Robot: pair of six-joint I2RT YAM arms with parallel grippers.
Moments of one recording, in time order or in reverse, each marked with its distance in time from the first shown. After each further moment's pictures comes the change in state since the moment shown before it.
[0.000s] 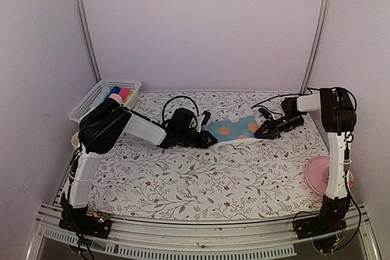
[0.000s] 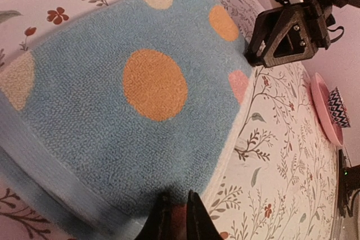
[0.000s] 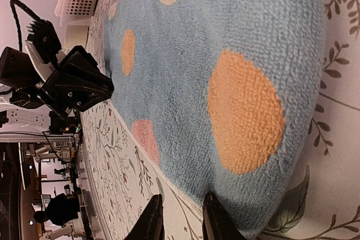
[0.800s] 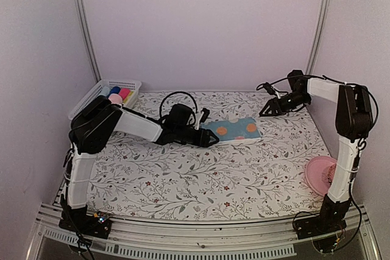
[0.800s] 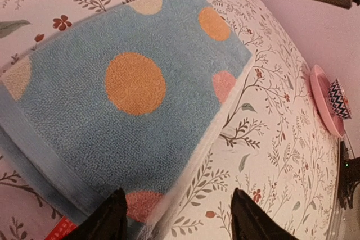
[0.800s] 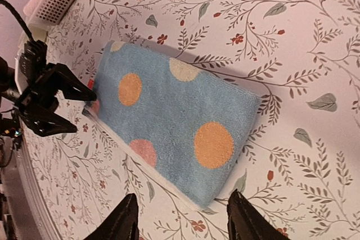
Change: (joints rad) left arm 0.002 -0.085 -0.031 -0.081 -0.012 0.039; right arm 0.022 -0.252 0.040 0.019 0.278 -0.040
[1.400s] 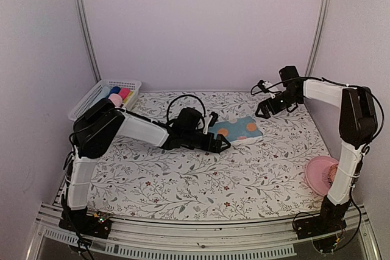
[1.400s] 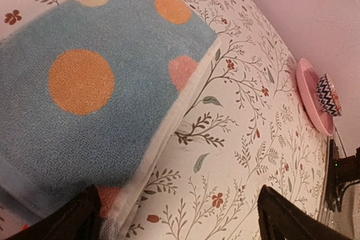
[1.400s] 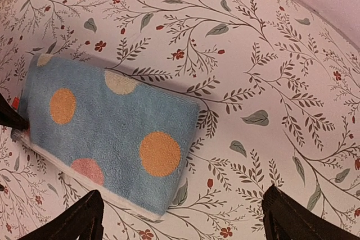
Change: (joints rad) left arm -0.088 -0.021 0.012 -0.018 -0.041 -0.055; right arm 0.118 -0.122 -0.096 0.199 0.439 0.000
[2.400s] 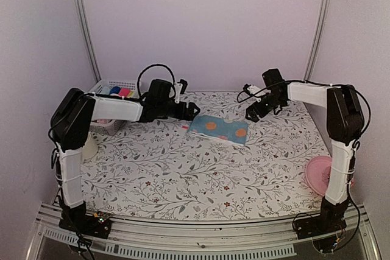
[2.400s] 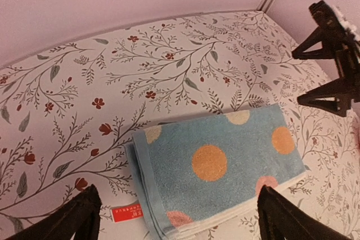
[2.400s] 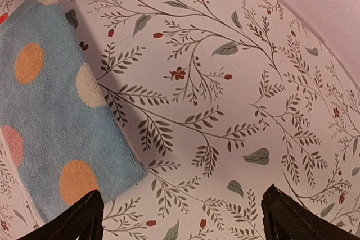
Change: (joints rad) left arm 0.240 -0.140 0.040 -0.129 -0.195 0.257; right arm 0.103 0.100 0.048 0.091 0.186 -0.067
